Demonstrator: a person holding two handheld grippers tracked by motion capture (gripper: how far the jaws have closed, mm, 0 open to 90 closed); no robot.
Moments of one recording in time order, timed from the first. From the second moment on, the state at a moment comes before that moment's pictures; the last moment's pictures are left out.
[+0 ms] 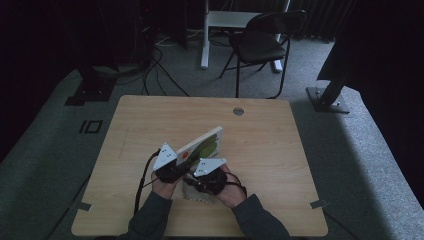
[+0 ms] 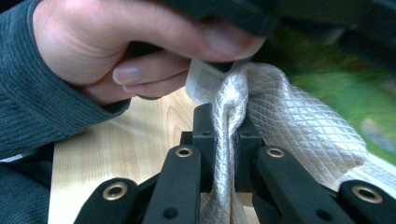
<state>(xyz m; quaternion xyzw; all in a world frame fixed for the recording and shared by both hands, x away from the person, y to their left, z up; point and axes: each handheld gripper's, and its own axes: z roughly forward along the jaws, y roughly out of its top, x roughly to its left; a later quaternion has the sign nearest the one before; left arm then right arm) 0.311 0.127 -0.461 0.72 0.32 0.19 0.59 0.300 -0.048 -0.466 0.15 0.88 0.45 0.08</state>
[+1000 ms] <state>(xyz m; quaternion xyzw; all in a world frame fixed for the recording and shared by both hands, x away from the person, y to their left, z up) 0.309 0.139 -0.450 0.72 0.31 0.21 0.59 0.316 -0.096 -0.461 0.22 0.86 0.45 0.12</state>
